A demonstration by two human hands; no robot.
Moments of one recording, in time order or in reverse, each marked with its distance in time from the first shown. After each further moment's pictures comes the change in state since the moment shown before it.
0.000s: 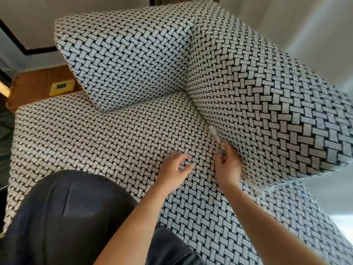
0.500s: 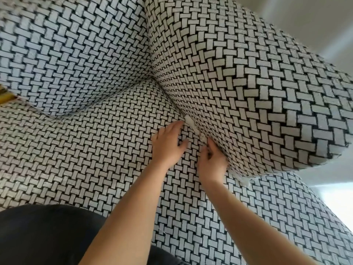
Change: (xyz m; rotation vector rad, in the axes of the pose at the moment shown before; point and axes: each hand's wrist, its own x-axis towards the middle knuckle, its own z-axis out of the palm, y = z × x) left_hand 0.088 0.030 0.030 0.427 0.045 0.112; right_hand 0.005 0.010 0.010 0.103 0.036 0.282
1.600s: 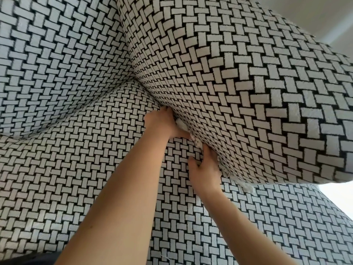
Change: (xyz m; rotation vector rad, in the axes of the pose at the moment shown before) left_hand 0.095 0.016 -0.026 0.470 -0.385 -0.015; right_hand 0.002 -0.013 0.003 -0.230 -0.191 0.092
